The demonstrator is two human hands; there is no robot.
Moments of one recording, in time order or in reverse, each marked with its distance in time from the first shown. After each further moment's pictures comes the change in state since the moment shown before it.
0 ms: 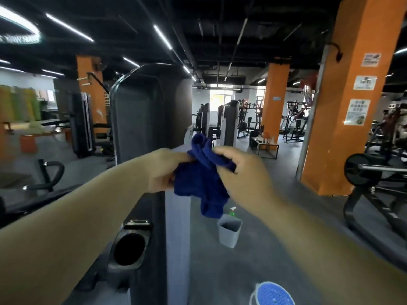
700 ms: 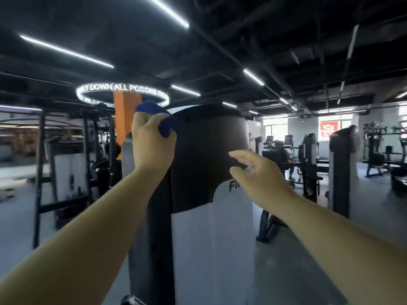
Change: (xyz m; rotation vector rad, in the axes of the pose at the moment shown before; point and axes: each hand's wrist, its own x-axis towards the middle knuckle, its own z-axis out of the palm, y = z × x) left_hand 0.180 0.114 -0.015 0.863 1.467 0.768; right_hand 0.236 0.197 0.007 0.432 -0.229 -0.101
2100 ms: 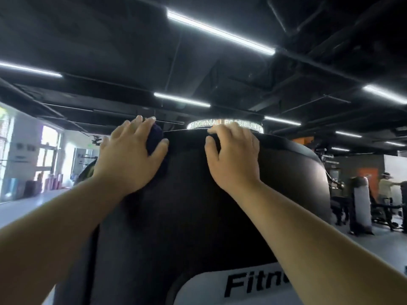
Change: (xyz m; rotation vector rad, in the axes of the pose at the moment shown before) left_hand 0.075 0.008 0.129 0.943 0.045 -0.029; right_hand 0.299 0.106 0.048 0.003 0.303 -0.707
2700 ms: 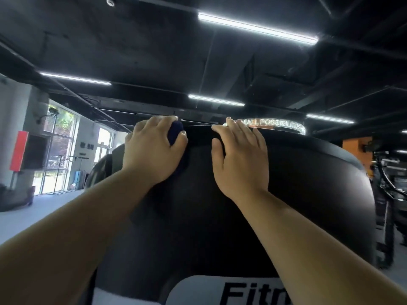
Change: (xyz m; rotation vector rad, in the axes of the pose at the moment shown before) left_hand 0.005 0.044 0.014 0.065 0.132 -0.068; right_hand -0.004 0.024 0.021 0.049 0.078 -0.115
